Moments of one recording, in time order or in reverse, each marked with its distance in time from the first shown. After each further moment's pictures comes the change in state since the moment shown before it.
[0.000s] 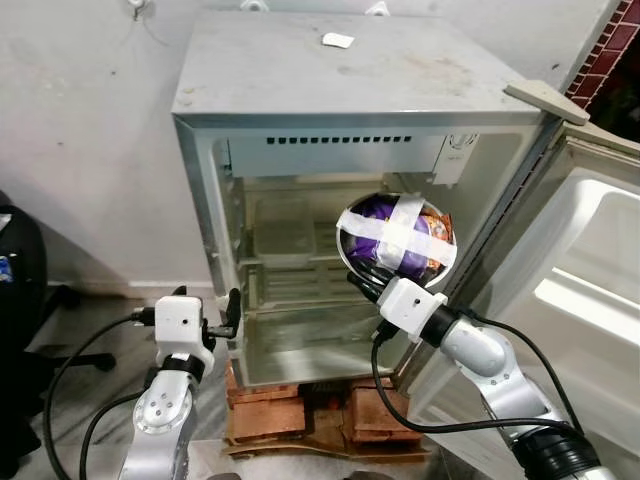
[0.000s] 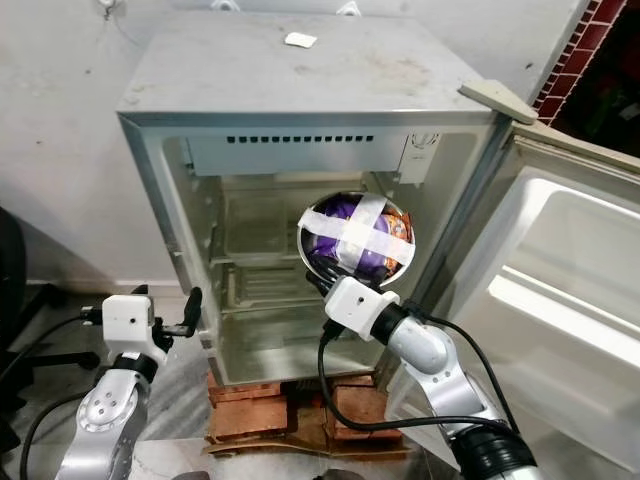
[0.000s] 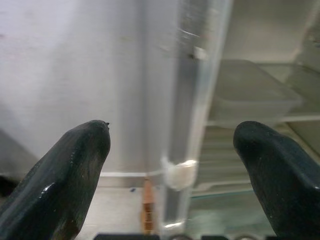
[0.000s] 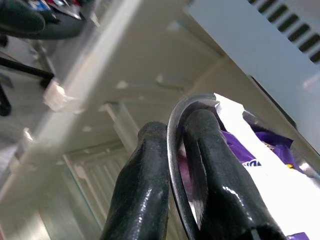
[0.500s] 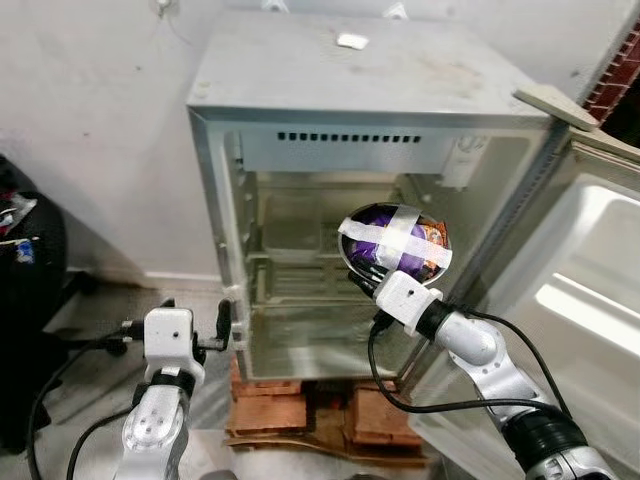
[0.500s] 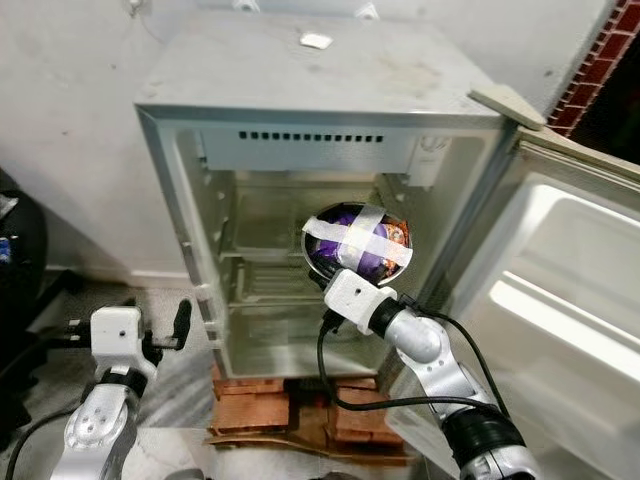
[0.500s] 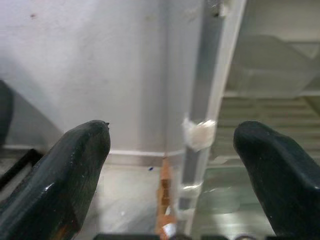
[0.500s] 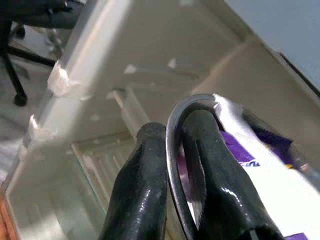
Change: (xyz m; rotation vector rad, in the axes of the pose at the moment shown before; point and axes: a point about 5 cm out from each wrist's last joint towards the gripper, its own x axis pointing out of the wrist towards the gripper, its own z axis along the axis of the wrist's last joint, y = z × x) left arm -0.026 0.006 -0.005 0.047 0.050 0.023; right arm 0.017 -0.008 -0.017 0.028 0.056 0.014
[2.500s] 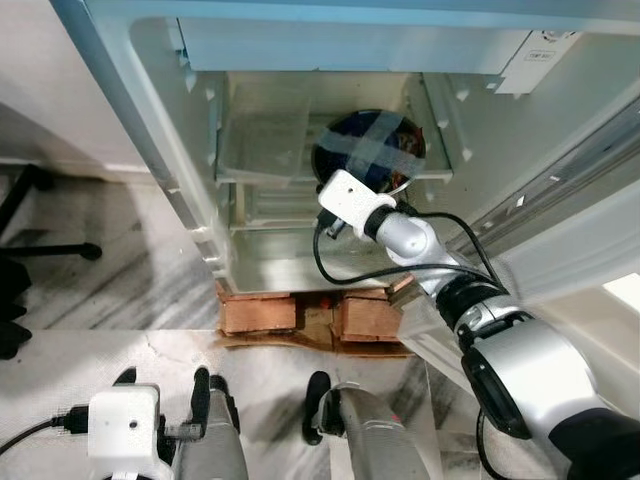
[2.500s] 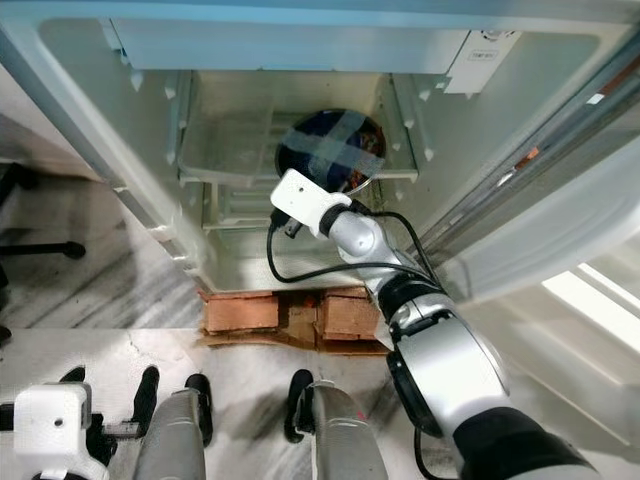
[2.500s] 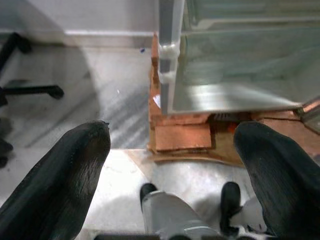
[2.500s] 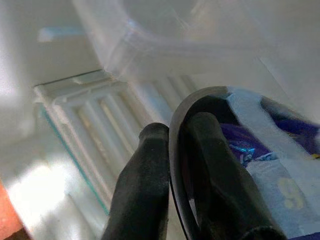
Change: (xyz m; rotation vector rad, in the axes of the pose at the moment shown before) left arm -0.113 -0.012 0.044 -0.017 0.156 0.040; right arm 0.099 -0.064 0.058 -0.143 0.066 -0.160
